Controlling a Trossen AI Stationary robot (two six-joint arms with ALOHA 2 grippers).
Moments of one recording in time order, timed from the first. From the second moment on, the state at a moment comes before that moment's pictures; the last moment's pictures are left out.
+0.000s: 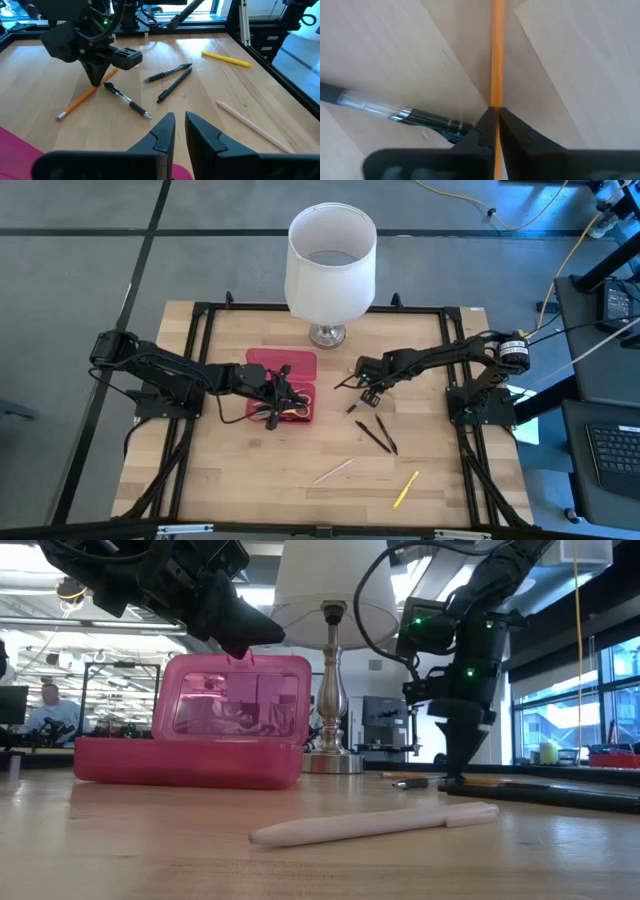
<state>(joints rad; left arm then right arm) -0.05 1.32 0.53 0.44 0.09 -0.01 -0.14 1.67 0.87 -0.56 0.14 0.39</state>
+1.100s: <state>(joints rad) -0.18 1.73 0.74 0.57 -0.03 -0.04 0.08 1.69 0.79 -0.43 0.15 0.15</state>
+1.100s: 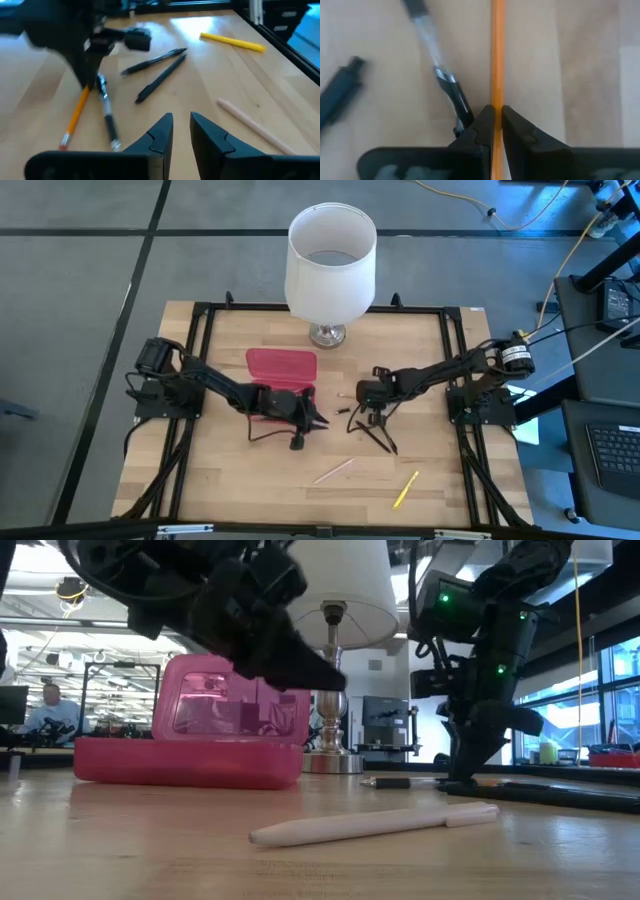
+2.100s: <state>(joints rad) -0.48 2.01 0.87 0.50 -0.59 -0.45 0.38 1.71 0.79 -0.15 0.08 -0.01</state>
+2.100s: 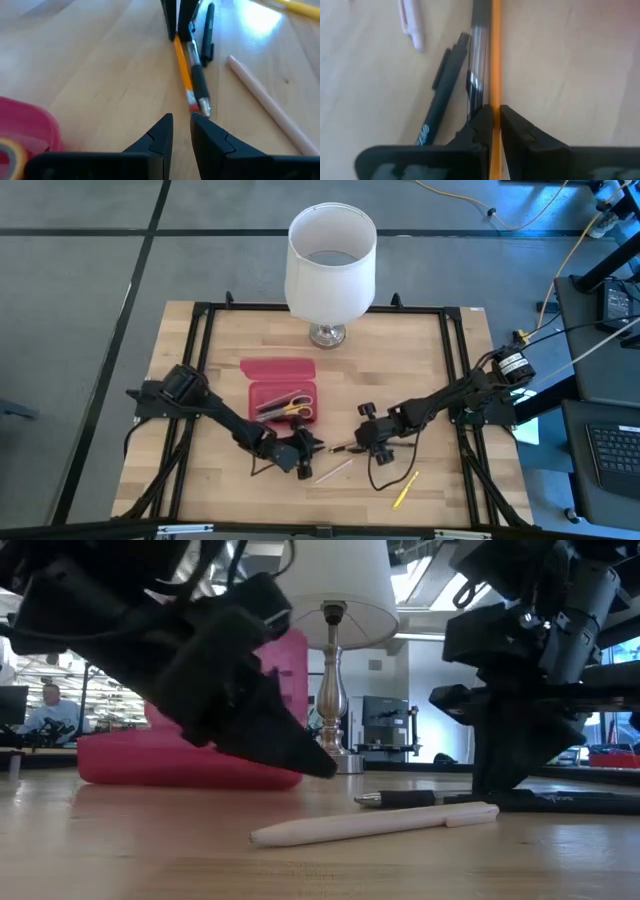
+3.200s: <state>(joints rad) -0.57 1.82 0.94 0.25 -0.65 -0.35 0.37 1.77 0.79 -0.09 0.10 0.00</state>
